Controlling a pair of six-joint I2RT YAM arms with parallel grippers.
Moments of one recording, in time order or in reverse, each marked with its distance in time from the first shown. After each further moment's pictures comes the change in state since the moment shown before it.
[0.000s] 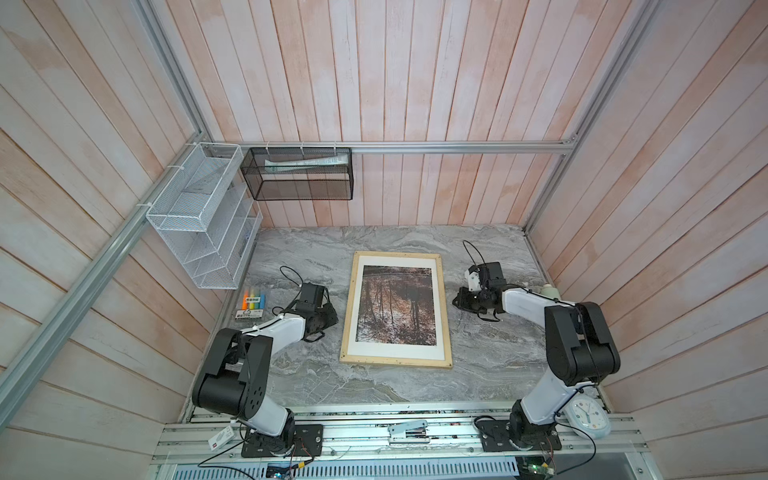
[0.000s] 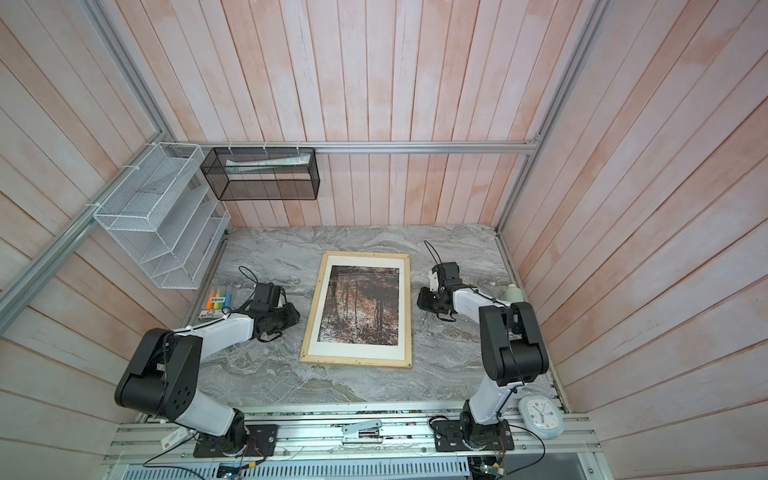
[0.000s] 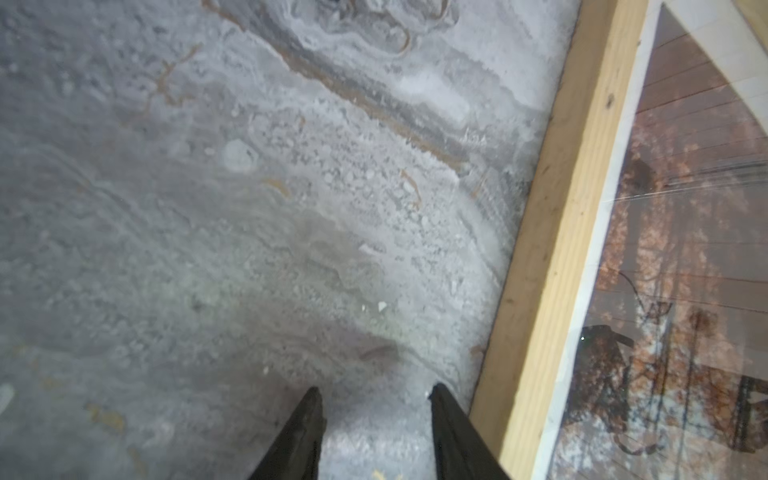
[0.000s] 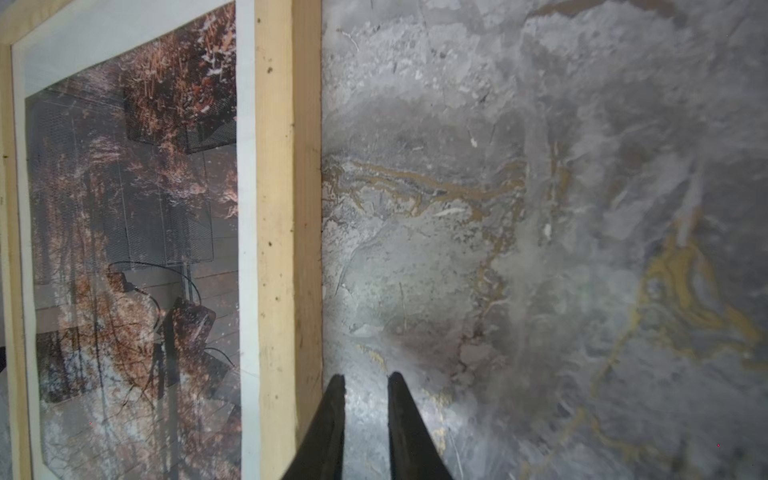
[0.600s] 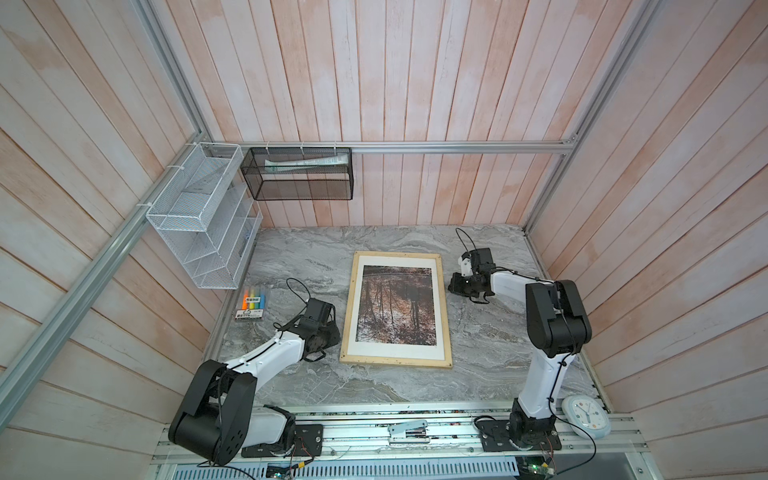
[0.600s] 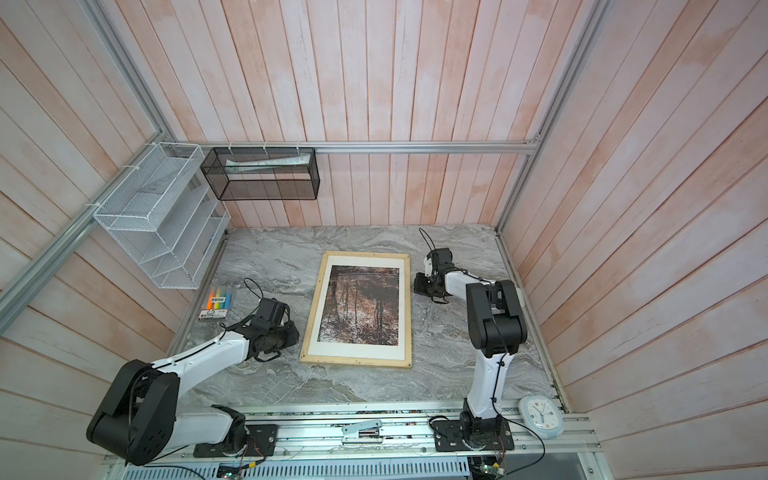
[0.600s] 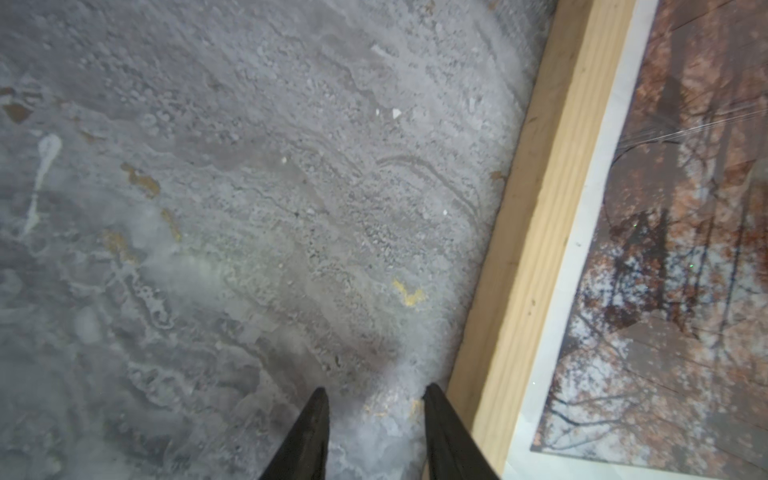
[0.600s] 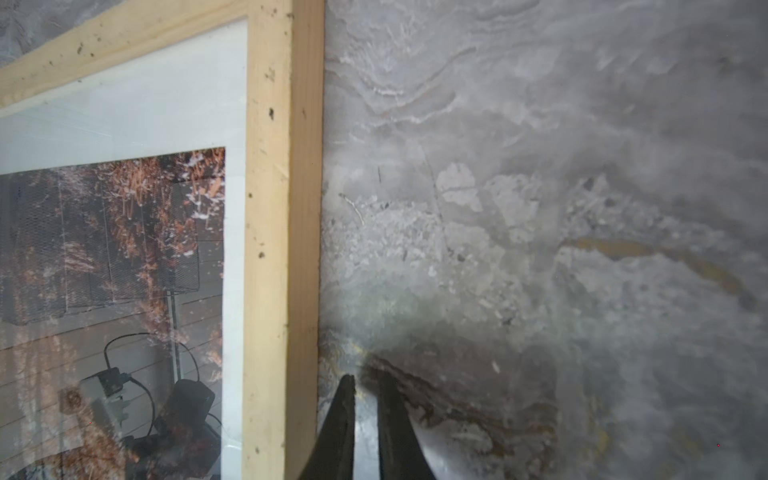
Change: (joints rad) left arm -0.124 -0.187 -0.099 -0.185 -0.064 -0.045; right arm 0.000 0.233 0.259 -0.005 0.016 -0.031
